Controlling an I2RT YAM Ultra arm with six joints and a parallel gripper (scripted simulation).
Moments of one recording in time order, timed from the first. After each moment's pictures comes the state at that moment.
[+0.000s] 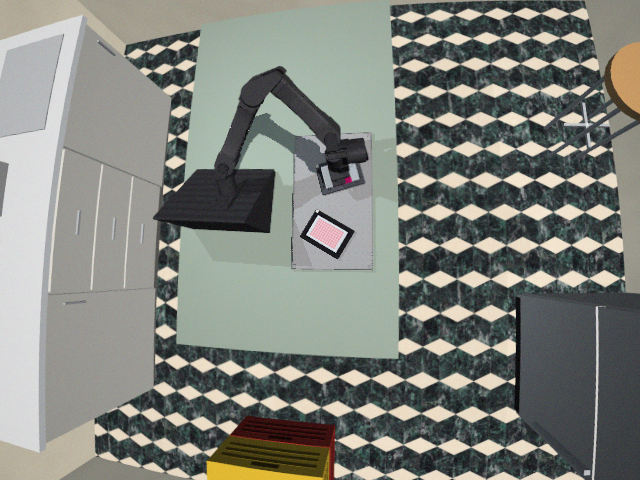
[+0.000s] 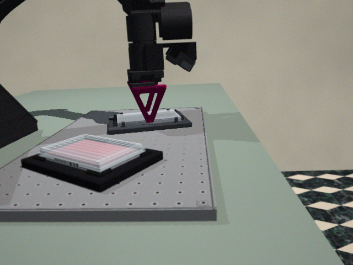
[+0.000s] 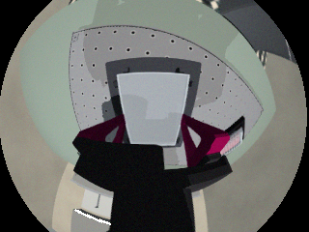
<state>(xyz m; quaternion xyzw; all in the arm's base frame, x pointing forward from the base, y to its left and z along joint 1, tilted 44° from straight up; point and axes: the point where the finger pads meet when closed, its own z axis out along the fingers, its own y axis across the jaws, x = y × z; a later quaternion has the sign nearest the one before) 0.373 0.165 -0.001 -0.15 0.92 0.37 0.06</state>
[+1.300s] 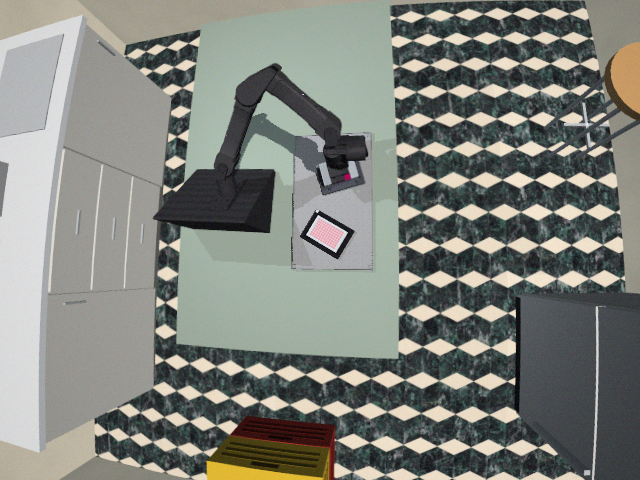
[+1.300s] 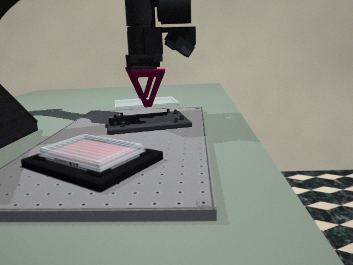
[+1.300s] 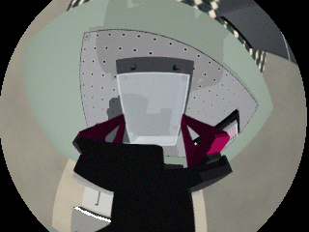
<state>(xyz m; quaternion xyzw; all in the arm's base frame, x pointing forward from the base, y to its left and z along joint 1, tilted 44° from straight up) 0.371 0.145 0.022 -0.15 0.92 0.37 0.05</state>
